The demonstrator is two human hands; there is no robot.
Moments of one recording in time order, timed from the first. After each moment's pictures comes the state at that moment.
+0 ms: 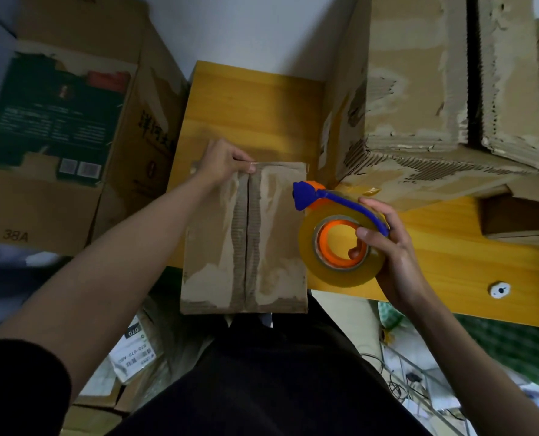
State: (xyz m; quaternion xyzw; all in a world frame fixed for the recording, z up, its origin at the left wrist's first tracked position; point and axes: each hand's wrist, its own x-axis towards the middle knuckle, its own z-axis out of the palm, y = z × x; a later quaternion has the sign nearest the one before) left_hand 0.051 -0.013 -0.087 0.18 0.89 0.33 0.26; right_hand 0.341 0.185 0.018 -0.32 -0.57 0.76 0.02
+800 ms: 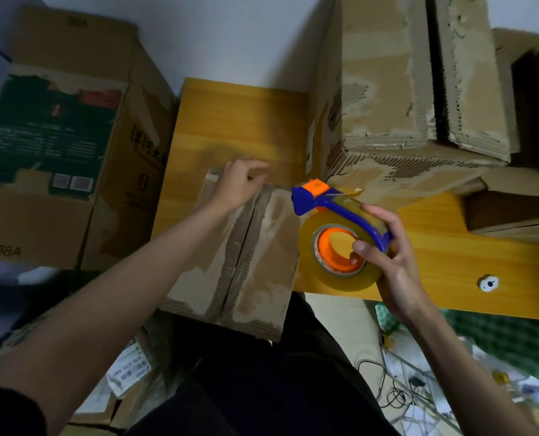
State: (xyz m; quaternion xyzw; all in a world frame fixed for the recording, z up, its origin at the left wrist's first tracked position) left_hand 0.111 0.016 -0.059 0.25 0.87 0.35 0.23; right_hand 0.370 0.184 0.025 -0.25 -0.62 0.74 0.09
